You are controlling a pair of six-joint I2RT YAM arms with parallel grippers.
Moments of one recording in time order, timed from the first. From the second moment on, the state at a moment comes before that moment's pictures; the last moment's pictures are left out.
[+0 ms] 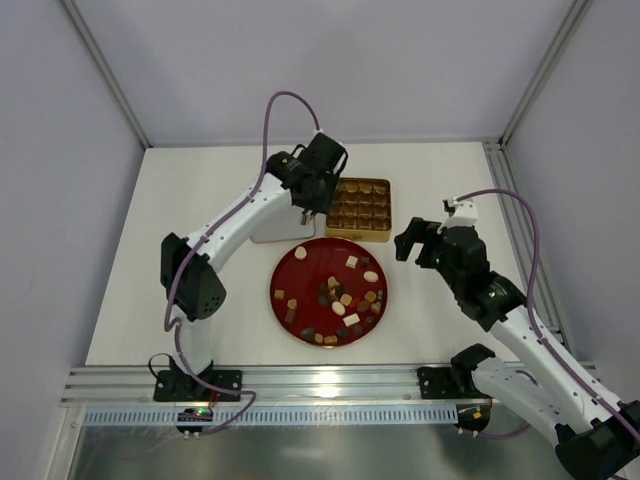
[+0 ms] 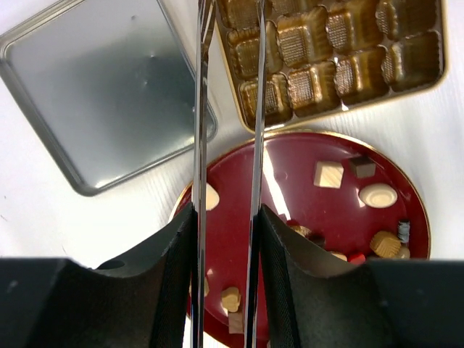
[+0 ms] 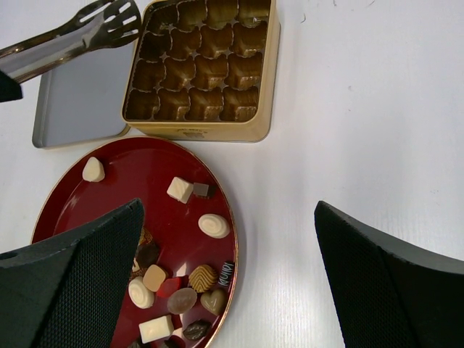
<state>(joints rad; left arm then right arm) -0.71 2.00 2.02 -1.01 -0.24 -0.29 0.48 0.77 0.69 -0.33 0.26 0.45</state>
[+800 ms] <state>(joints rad) -0.96 1.42 1.40 -1.01 -0.17 -0.41 0.48 0.76 0.68 -0.33 0.26 0.45</state>
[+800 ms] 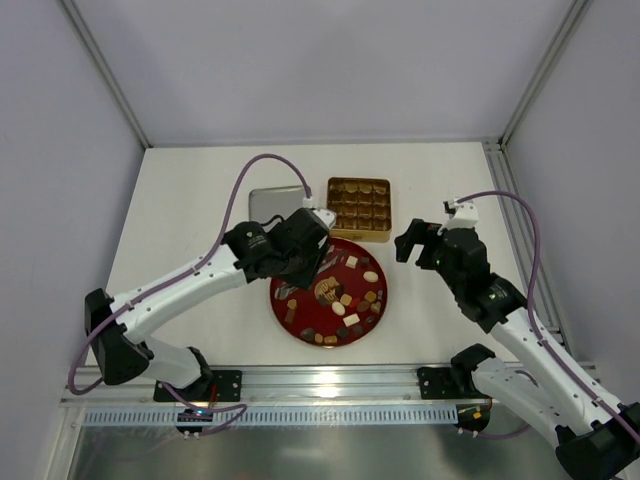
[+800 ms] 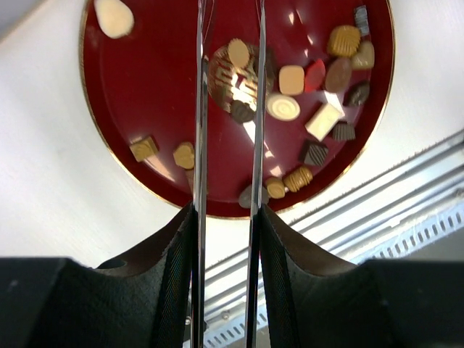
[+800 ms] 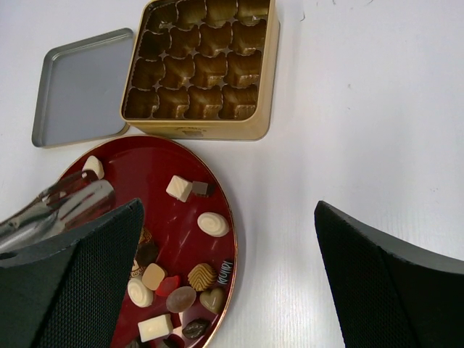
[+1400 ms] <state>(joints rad) -1.10 1.40 1.30 -1.00 -0.16 -0.50 0.48 0.76 0.67 -0.33 0.26 0.45</state>
